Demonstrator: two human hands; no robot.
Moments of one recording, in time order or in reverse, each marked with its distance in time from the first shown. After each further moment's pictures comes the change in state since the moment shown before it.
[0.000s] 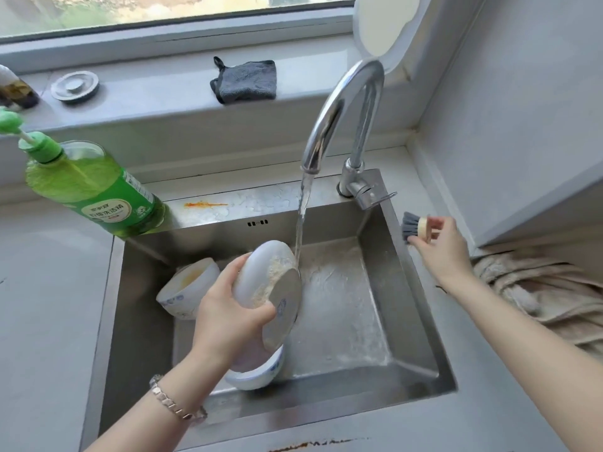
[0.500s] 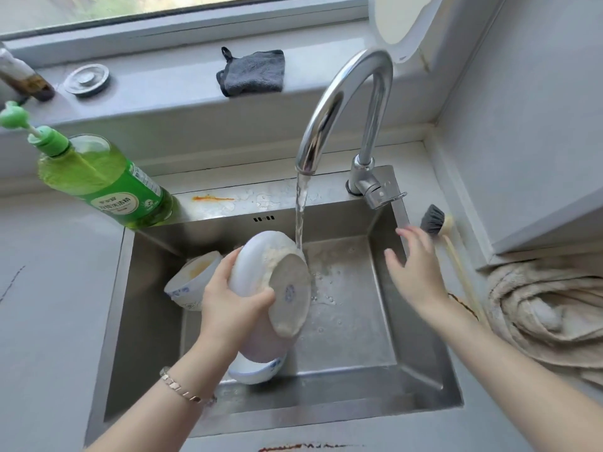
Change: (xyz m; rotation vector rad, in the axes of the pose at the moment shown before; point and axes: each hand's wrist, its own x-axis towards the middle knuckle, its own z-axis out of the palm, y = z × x) left_hand 0.008 0.012 0.021 -0.175 0.142 -0.127; right_hand -0.028 -0.008 0.031 0.010 -0.144 -0.222
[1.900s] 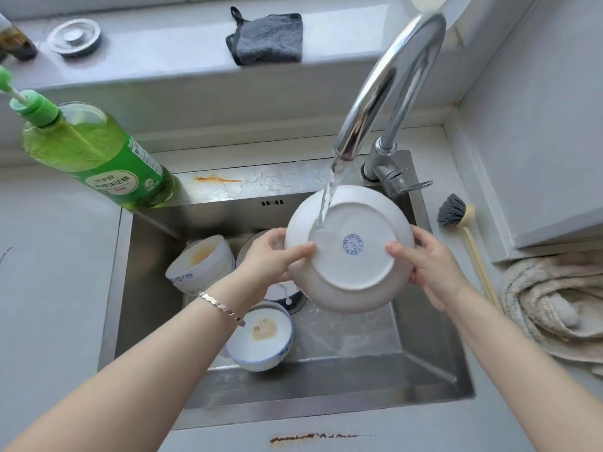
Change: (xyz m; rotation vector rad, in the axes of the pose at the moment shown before) left_hand 0.071 -0.014 0.022 -0.192 -0.469 -0.288; right_hand -0.004 -0.026 0.001 0.798 -0.296 0.429
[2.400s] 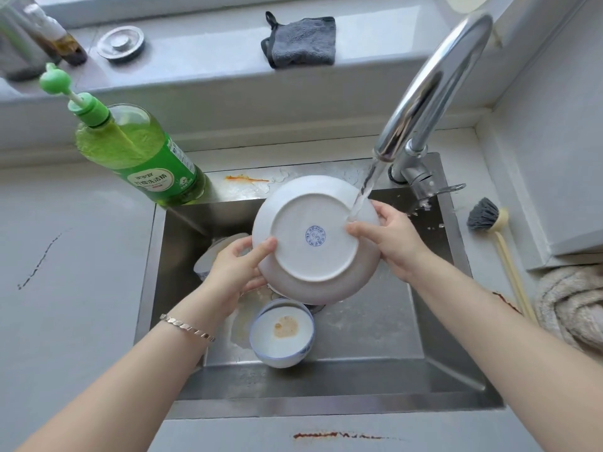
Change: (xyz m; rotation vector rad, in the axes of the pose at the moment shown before) left_hand -0.025 -0.008 -0.069 -0.114 0.203 -0.046; right_hand 0.024 -0.017 0.086 -0.037 -0.147 -0.032
